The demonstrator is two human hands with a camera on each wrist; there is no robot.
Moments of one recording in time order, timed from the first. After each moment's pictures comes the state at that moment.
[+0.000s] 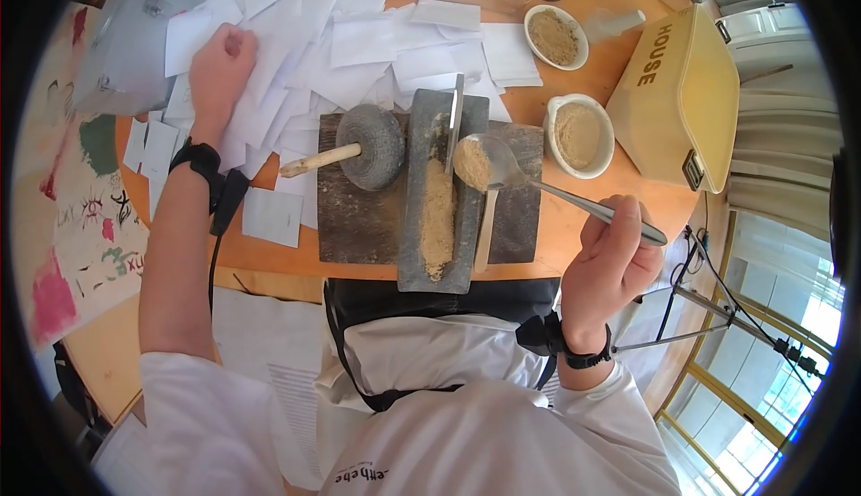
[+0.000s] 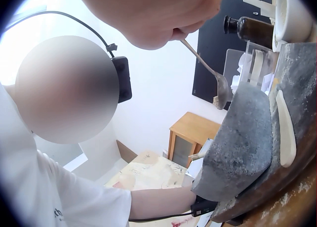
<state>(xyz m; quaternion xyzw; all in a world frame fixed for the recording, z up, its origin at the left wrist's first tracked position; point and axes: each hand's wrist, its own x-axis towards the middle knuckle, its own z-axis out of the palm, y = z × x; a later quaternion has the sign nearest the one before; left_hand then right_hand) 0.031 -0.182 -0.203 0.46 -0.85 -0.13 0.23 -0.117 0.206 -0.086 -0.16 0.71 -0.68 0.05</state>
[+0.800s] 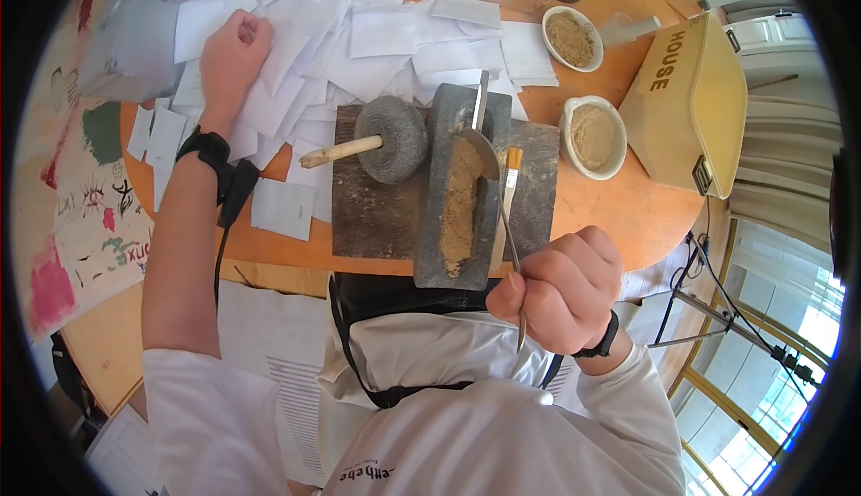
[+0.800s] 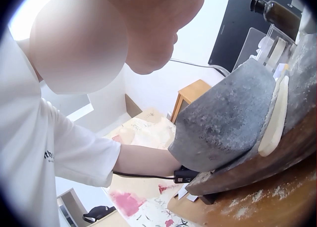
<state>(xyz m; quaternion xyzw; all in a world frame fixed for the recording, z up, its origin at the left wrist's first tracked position) 0.032 -0.182 -0.208 0.44 -0.85 -0.11 0.27 -0.116 0.195 -0.090 -0.69 0.60 -0.35 -0.17</state>
